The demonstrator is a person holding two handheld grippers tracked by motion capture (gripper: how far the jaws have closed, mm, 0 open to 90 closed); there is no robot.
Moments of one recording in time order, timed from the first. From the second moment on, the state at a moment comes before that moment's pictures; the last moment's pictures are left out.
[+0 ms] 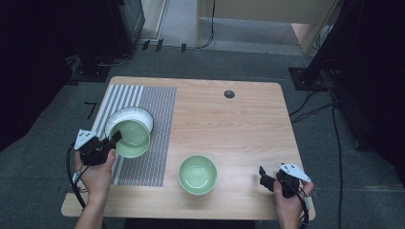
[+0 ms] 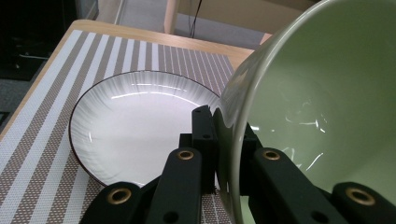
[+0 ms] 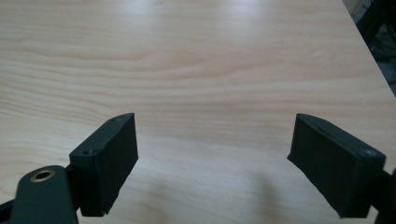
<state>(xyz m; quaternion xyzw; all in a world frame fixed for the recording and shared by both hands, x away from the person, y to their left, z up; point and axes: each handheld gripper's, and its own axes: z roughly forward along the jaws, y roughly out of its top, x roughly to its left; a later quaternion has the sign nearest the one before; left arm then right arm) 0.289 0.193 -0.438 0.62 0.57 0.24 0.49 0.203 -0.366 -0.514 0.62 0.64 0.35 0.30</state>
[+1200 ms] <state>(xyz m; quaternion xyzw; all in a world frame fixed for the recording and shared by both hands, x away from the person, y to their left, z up) 0.319 0.231 -0.455 0.58 0.62 0.22 0.47 0.196 -0.408 -0.525 0.63 0.66 0.30 0.26</state>
